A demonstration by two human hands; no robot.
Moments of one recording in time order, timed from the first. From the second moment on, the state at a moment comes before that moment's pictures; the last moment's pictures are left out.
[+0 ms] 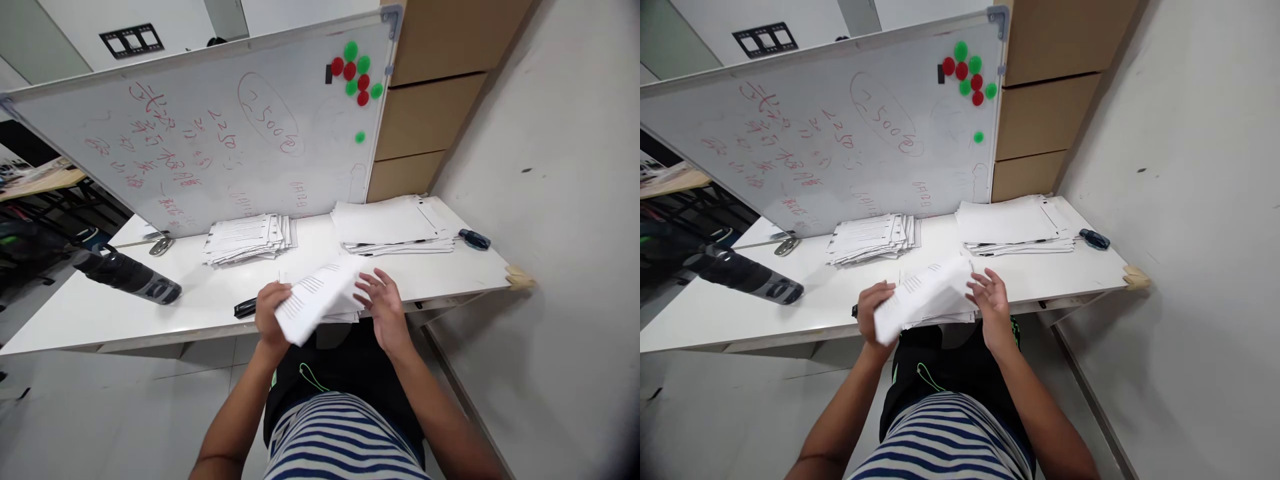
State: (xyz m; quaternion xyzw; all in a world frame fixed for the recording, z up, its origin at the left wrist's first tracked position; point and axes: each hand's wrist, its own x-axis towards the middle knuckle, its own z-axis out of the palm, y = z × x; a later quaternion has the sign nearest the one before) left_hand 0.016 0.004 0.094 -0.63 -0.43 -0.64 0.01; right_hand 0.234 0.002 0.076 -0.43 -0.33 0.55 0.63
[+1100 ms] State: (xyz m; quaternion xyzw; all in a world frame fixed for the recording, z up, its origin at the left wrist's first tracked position) left_hand -0.017 0.018 0.093 -0.53 -0.50 -0.56 -0.40; right_hand 0.248 0.021 0.118 -0.45 -0.62 0.34 0.54
